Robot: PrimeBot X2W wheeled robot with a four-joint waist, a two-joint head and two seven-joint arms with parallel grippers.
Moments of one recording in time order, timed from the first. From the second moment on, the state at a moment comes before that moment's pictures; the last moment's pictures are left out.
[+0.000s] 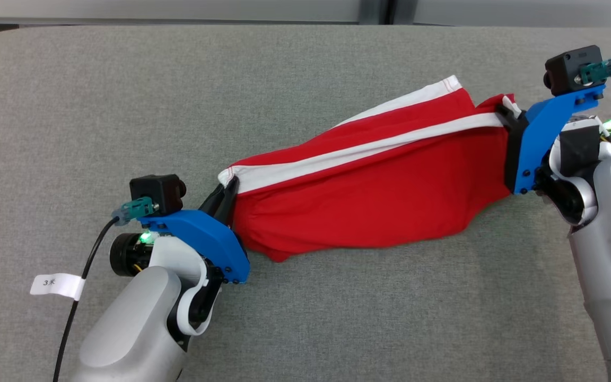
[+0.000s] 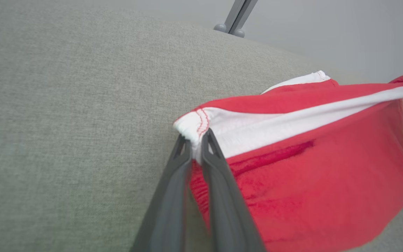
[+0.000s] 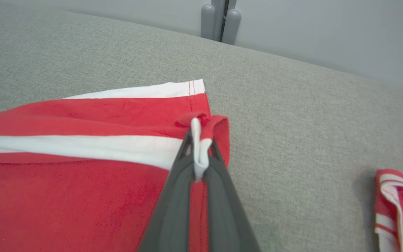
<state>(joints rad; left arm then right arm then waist) -0.50 0.25 -0.59 0.39 -0.80 0.13 0.09 -0.74 -0.23 0.08 0.44 0.22 0.13 0.59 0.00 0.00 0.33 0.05</state>
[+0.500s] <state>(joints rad) -0.53 0.20 -0.60 0.51 -0.82 0.02 -0.05 -0.84 -0.21 0.13 0.68 0.25 0.13 0.39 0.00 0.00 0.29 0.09</state>
